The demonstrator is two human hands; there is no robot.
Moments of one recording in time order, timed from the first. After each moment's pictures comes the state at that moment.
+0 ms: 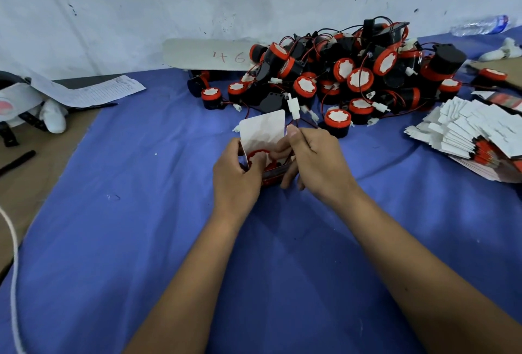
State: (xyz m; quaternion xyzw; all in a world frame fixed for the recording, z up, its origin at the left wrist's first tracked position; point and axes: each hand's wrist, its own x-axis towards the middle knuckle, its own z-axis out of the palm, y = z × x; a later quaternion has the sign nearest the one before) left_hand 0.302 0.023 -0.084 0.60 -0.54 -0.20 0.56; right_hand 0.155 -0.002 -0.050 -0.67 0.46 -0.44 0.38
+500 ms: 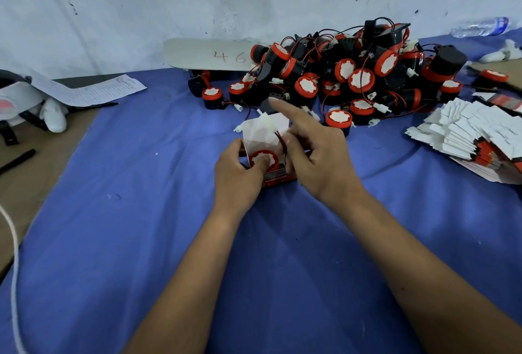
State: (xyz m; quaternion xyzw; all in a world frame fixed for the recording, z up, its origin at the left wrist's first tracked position) left_hand 0.305 0.018 -0.083 0.61 -0.51 -0.25 0.56; right_hand 0.151 -0.004 -0.050 -0.77 0.32 -0.51 0.20
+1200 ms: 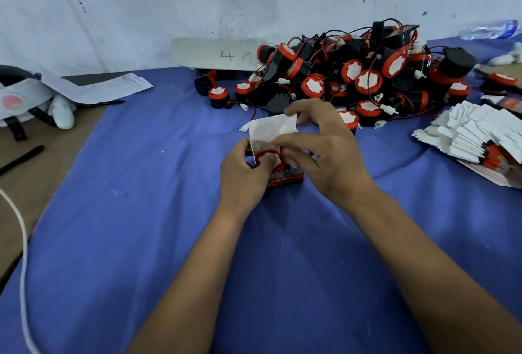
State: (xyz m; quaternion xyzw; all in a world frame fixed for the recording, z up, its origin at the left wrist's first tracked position) left_hand 0.306 0.018 -0.085 0.61 -0.51 -0.25 0.56; right_hand 0.141 -0.011 -0.044 -0.85 0.30 -0.43 -0.01
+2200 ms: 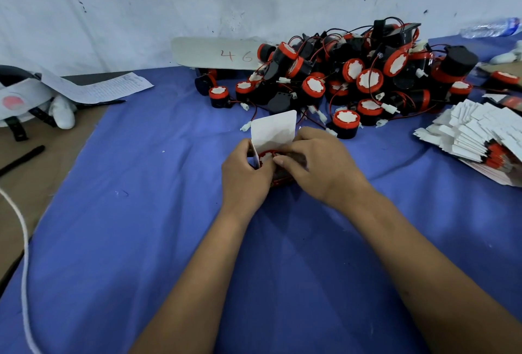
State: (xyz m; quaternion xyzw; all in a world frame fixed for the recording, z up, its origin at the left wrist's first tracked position) left_hand 0.303 0.017 -0.087 0.63 -0.52 -0.19 0.55; right_hand 0.152 -0.011 -0.052 -0.85 0.43 -0.28 0.08
